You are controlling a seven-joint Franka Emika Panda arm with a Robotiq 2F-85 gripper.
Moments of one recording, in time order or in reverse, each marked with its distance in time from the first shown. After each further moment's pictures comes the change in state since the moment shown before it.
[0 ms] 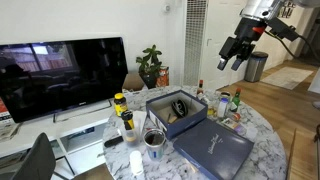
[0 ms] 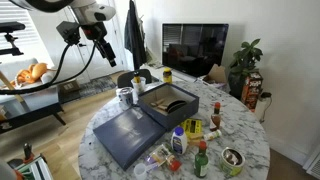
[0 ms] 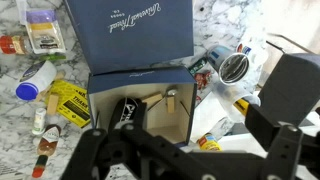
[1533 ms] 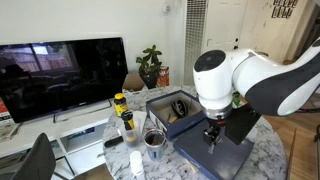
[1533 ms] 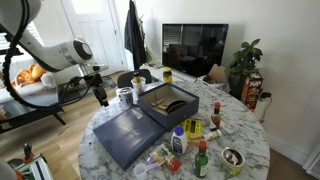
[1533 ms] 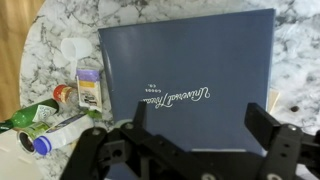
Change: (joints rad) arm 0.066 0.718 0.336 0.175 -0.674 -0.098 0.802
